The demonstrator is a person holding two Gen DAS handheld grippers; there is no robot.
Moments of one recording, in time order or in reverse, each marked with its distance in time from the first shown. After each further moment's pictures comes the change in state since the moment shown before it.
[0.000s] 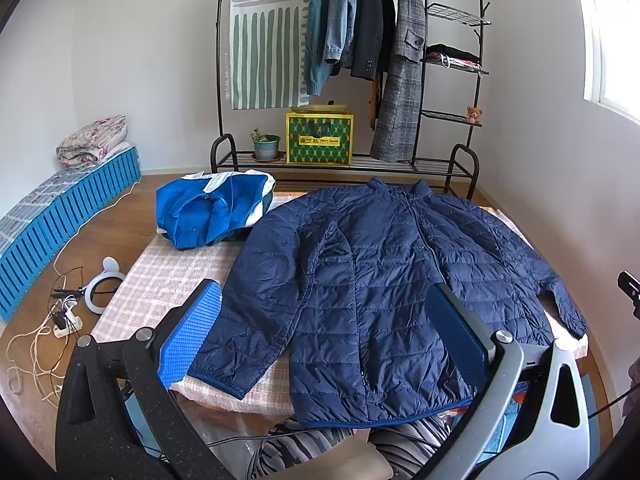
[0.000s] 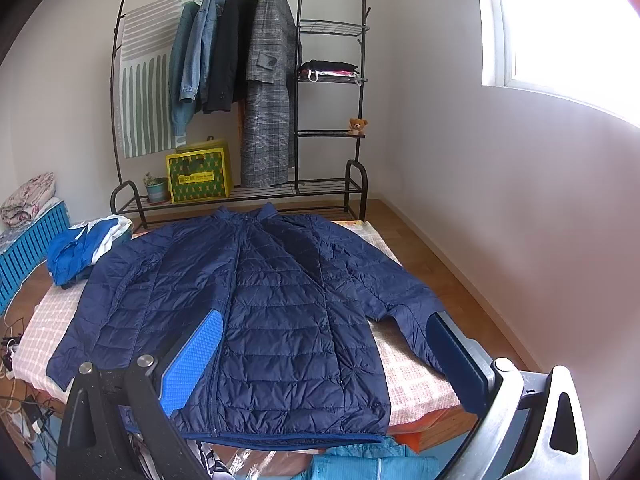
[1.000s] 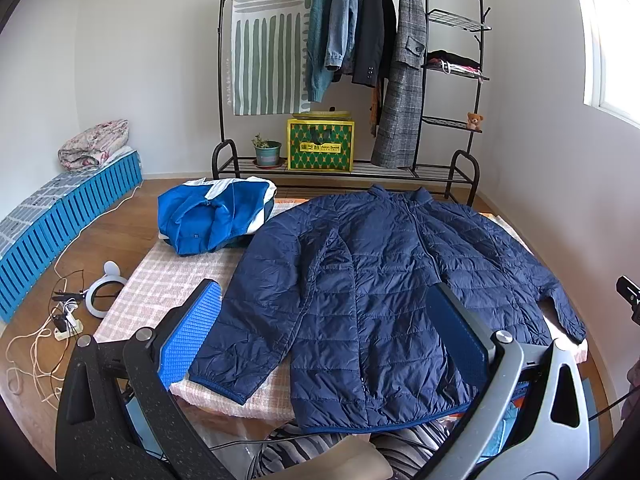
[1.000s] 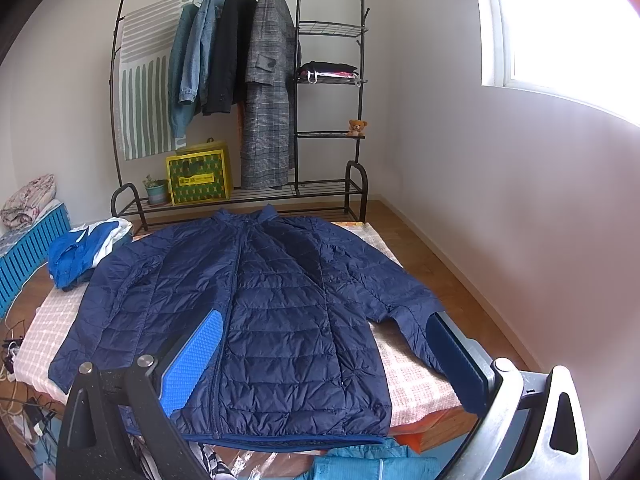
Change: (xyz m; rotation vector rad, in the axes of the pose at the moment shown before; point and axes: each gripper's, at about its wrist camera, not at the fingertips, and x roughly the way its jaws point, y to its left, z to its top) left arm -0.002 0.001 0.012 -0.009 -0.013 -0.005; right arm -0.005 0.003 0.003 0.002 -0.003 -0.003
